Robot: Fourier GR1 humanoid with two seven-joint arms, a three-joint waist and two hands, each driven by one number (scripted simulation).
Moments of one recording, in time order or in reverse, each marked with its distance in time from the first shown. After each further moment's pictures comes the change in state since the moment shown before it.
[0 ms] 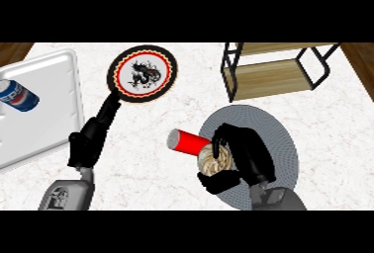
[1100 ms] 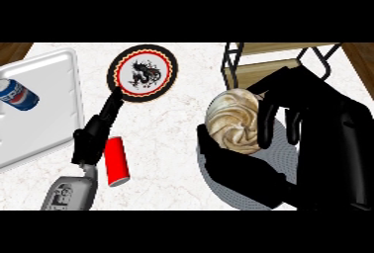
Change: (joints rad) left arm -0.023 -0.013 -0.001 0.014 -0.013 0.006 0.003; right arm -0.448 0.008 -0.047 -0.489 0.245 0.078 0.580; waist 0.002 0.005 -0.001
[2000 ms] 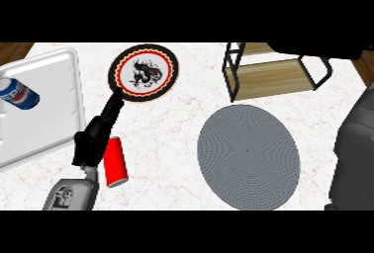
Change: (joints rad) left arm 0.013 -0.012 -0.006 -0.021 -0.009 0.002 0.003; right arm -0.339 -0.146 -0.397 0.305 -0.035 0.045 -0.122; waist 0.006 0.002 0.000
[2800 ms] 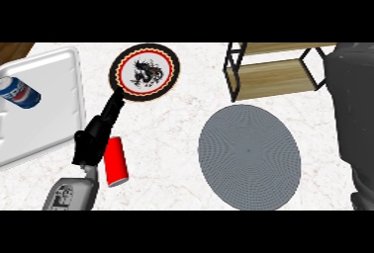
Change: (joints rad) left arm -0.006 0.001 0.005 0.007 0.001 -0.011 -0.002; right arm -0.070 -0.134 -0.028 0.431 0.074 -0.252 -0.320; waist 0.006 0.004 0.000
